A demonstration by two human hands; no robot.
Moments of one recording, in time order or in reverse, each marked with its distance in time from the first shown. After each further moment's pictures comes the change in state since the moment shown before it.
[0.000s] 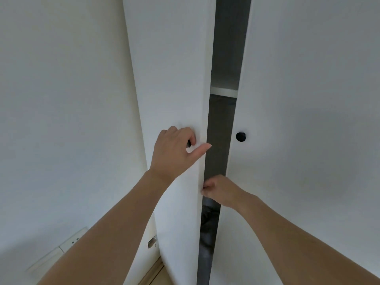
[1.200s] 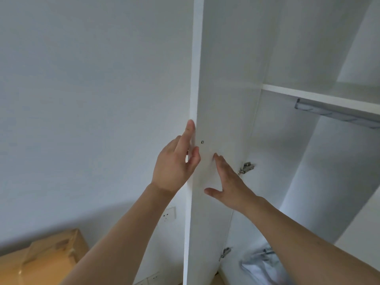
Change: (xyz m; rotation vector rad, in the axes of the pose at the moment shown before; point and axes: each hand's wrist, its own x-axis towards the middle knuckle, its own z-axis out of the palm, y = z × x) left_hand -0.110 -0.159 -0.168 0.224 0.244 -0.212; right_hand 0.083 -0.166 0.156 -0.258 -0.014 -0.629
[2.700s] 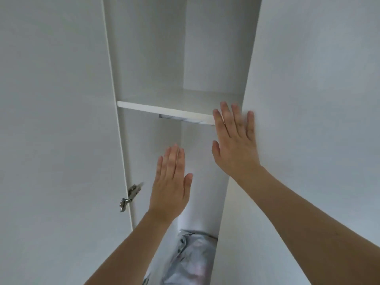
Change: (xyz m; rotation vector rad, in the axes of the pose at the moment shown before) left_hand 0.031 0.163 0.237 -0.354 -0.341 0.332; right_hand -0.094 0.091 -0.245 -1.181 0.652 0.552
